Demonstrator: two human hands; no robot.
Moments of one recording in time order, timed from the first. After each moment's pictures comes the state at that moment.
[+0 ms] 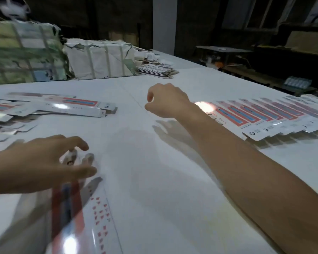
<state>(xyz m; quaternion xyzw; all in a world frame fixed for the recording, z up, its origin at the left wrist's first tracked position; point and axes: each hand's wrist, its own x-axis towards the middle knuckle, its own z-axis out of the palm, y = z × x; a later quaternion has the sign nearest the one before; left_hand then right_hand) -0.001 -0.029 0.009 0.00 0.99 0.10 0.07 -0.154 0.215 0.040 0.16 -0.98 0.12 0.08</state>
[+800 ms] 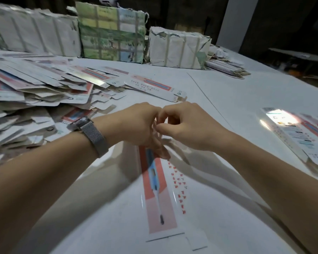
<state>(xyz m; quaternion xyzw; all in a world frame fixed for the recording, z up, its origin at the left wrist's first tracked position) -0.001 -0.020 0.008 0.01 0.98 0.21 0.03 -0.055 0.132 0.010 0.44 -0.85 0.27 -0.01</state>
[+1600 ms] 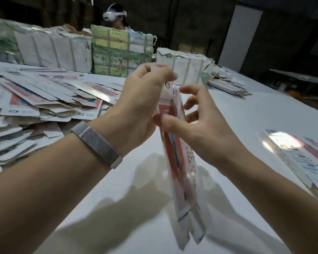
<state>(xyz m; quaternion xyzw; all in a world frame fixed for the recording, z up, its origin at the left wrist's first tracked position) 0.018 0.002 0.066 -0.05 0.57 0.79 -0.22 -0.024 0.134 0.043 0.35 -0.80 0.48 0.01</state>
